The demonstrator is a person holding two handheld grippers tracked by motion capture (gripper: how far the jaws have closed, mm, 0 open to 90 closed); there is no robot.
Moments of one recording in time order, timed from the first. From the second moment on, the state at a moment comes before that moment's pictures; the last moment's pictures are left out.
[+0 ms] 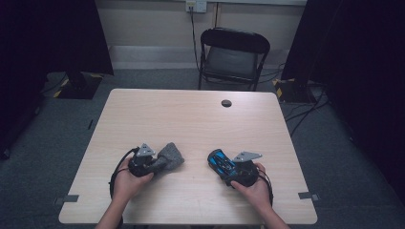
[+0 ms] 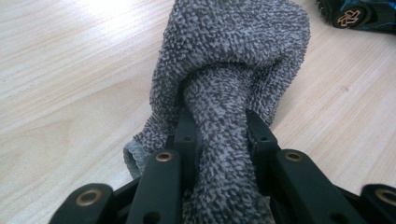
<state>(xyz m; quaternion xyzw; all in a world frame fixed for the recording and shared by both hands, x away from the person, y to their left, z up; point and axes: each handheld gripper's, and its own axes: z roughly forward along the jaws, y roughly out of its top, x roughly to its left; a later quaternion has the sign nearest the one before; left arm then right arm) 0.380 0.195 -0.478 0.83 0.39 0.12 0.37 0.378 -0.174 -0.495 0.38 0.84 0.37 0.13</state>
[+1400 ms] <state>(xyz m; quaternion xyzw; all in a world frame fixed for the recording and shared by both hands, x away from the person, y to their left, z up) 0.379 0.199 -0.481 0.83 0.40 0.13 0.37 0.388 -0.150 -0.481 0.34 0.85 0.37 0.14</state>
